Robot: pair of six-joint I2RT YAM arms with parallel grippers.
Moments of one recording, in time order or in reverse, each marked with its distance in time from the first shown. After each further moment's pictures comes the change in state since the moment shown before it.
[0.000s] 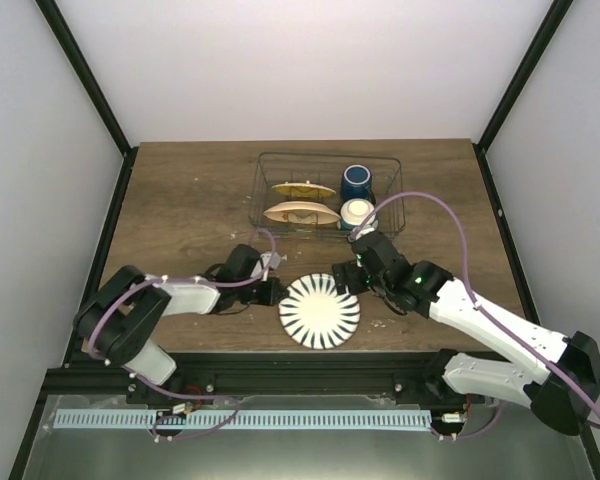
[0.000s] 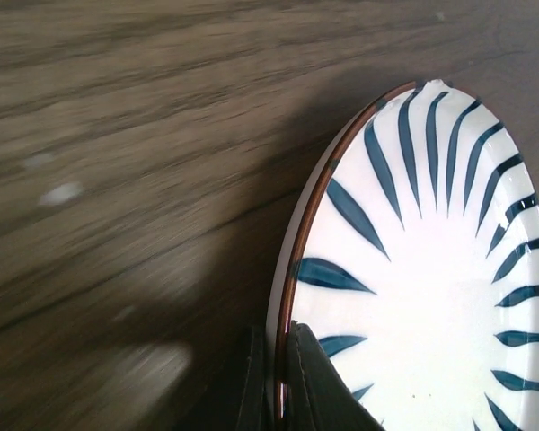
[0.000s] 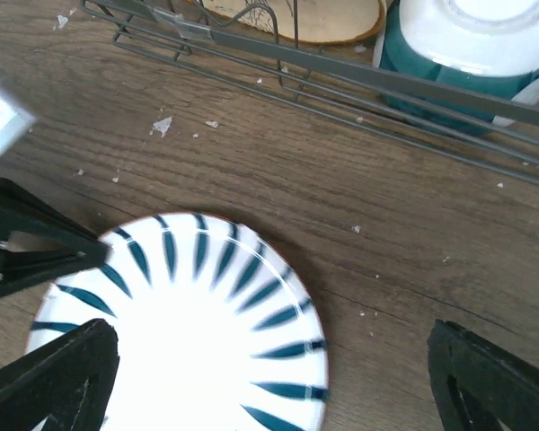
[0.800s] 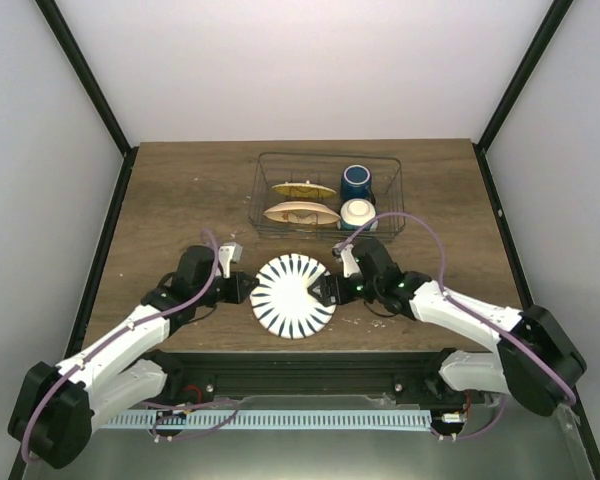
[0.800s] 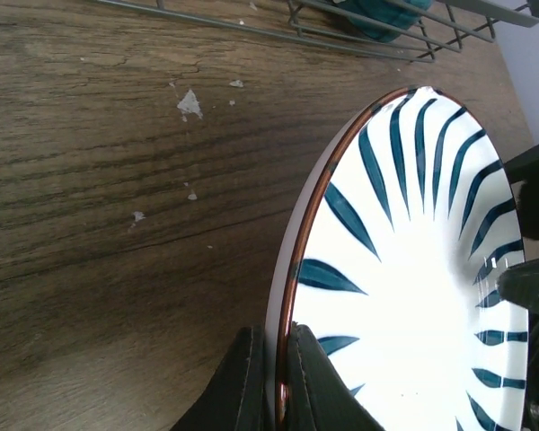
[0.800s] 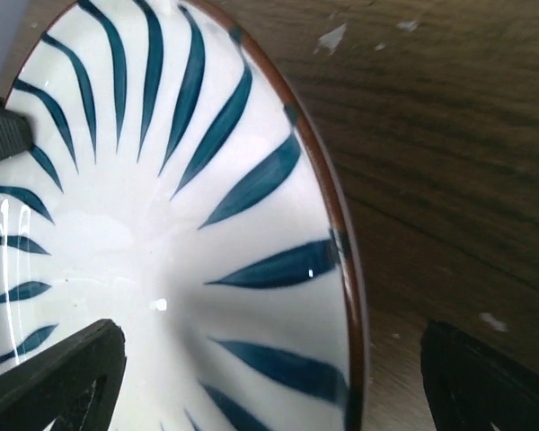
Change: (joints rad) left arm 0.166 -0.661 -0.116 -0.399 -0.063 0.037; right arm -0.119 0.136 -0.241 0.460 -0.526 0.061
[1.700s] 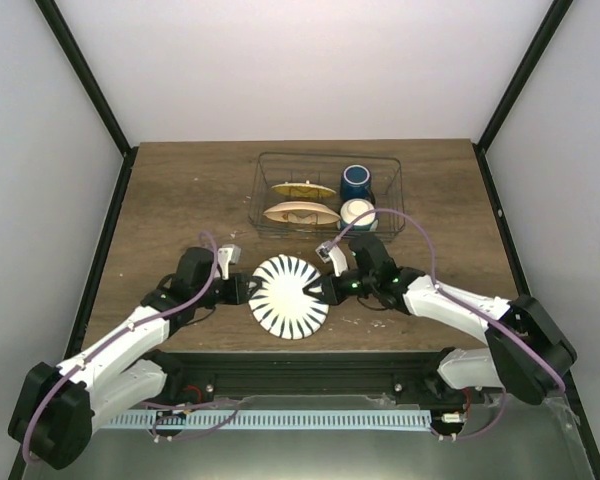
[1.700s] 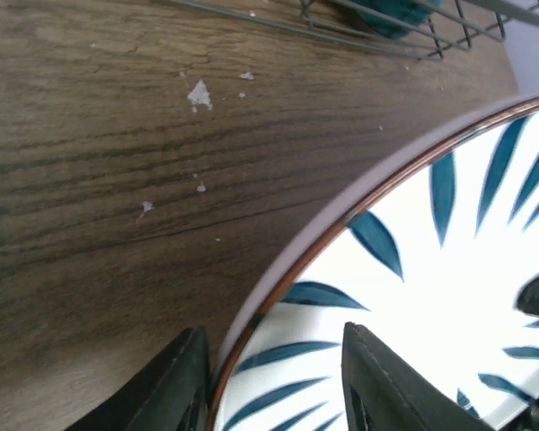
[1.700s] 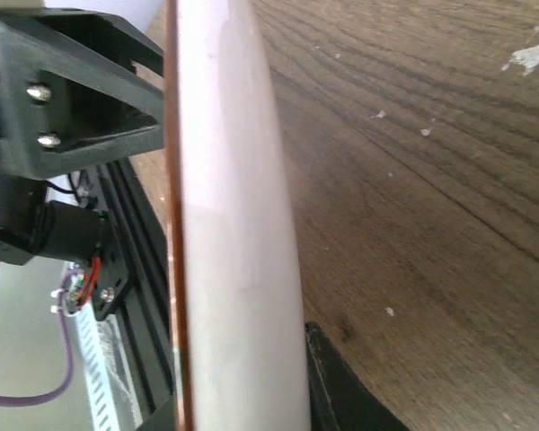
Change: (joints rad) left arm 0.013 -0.010 -0.019 -0.010 0.008 -0.003; right arm -0.005 0.085 -0.006 0.197 -0.326 -0.055
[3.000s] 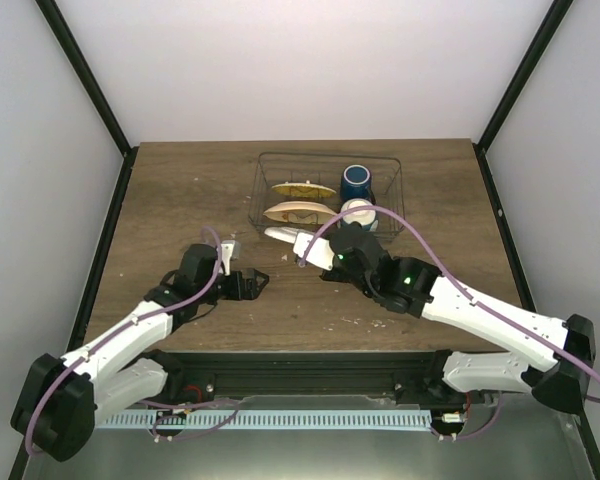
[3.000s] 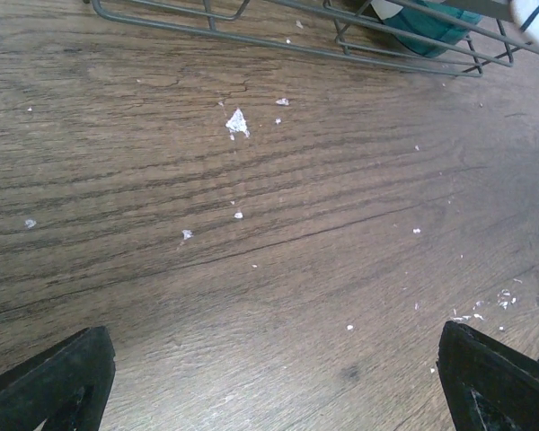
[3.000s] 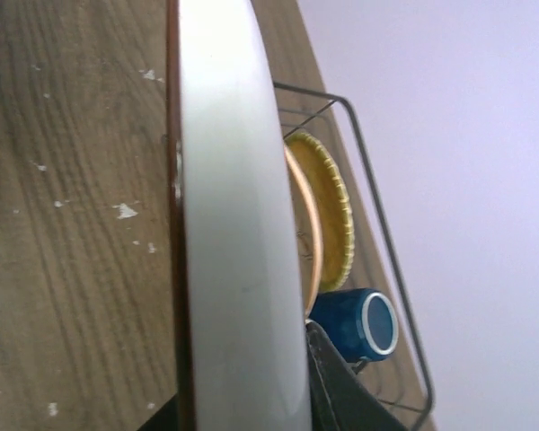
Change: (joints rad) left arm -0.007 0.046 0.027 0.017 -0.086 0.028; right arm 0.325 -0.142 0.440 -0.483 1.031 -1.056
